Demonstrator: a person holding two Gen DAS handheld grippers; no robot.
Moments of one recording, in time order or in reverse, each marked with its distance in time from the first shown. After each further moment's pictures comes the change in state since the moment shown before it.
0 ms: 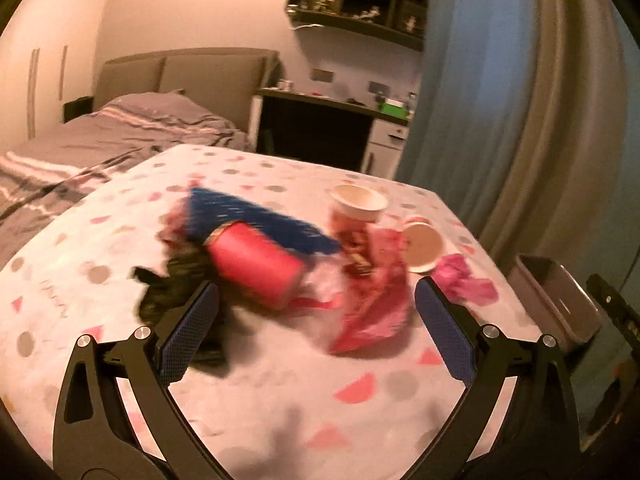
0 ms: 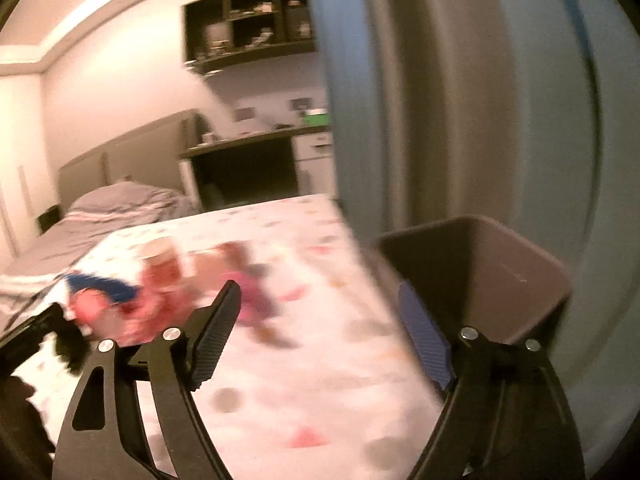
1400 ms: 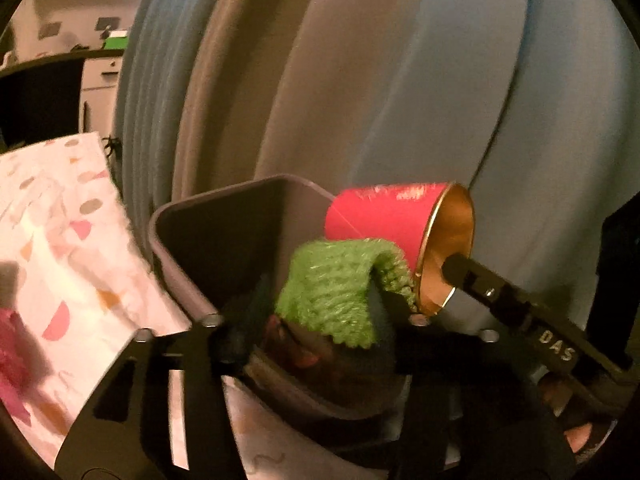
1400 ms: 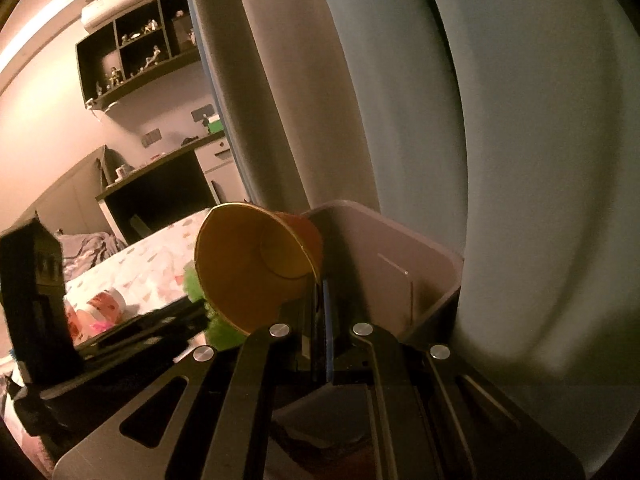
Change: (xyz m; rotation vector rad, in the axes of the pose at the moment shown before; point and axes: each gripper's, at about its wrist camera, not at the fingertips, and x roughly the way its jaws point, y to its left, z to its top) left arm 0.133 -0.340 -0.038 0.318 0.293 -0.882; right arm 0.020 -0.178 0.008 0.270 0.041 -0.235
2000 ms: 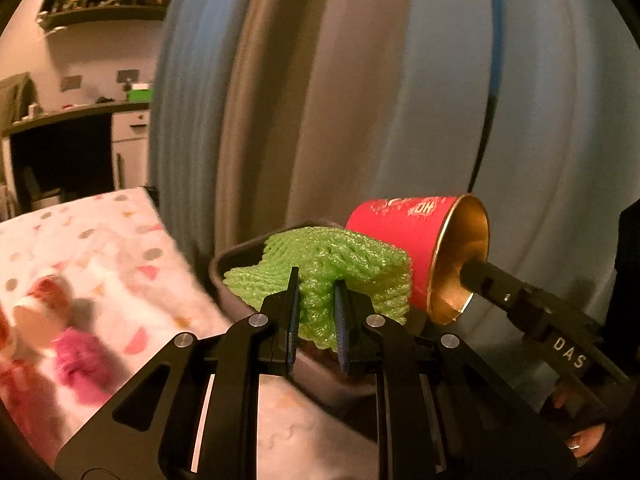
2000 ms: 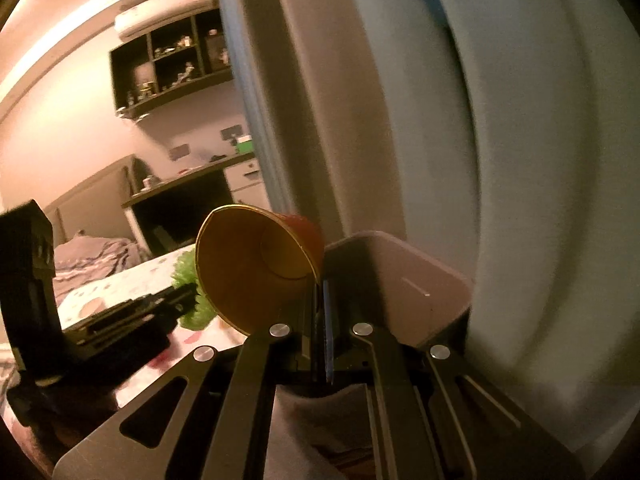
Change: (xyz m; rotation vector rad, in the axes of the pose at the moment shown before) left arm -0.059 -0.025 0.013 0.115 -0.105 0.130; right arm -0.051 0.026 0.002 -0.053 -0.098 0.059
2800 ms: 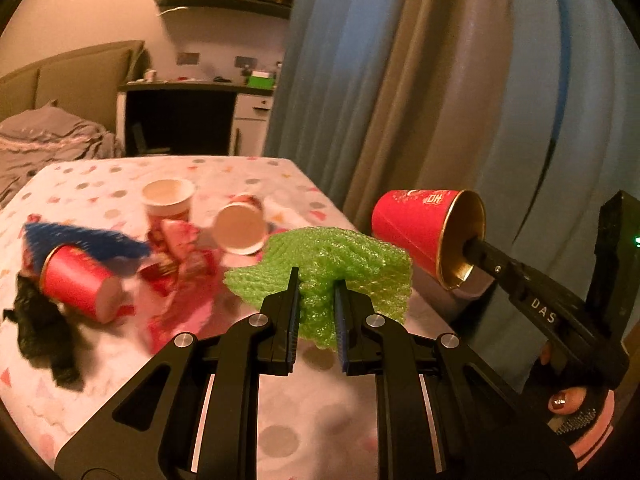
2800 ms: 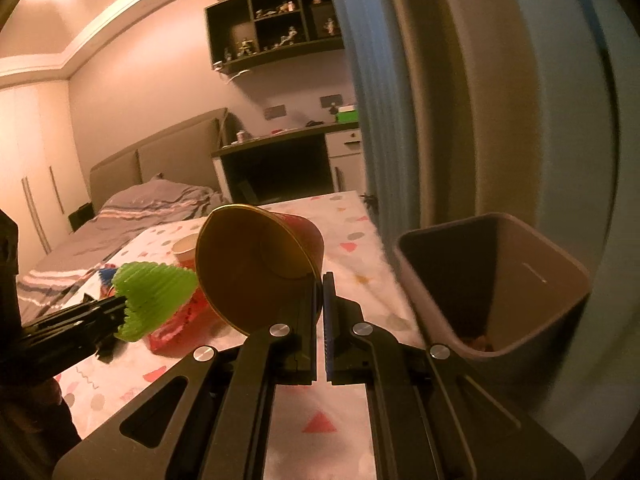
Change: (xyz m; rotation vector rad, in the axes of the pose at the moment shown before) left arm -0.185 0.074 -0.064 -0.189 -0.021 0.326; right arm -0.021 0.111 -0.037 -0.182 0.085 0.286
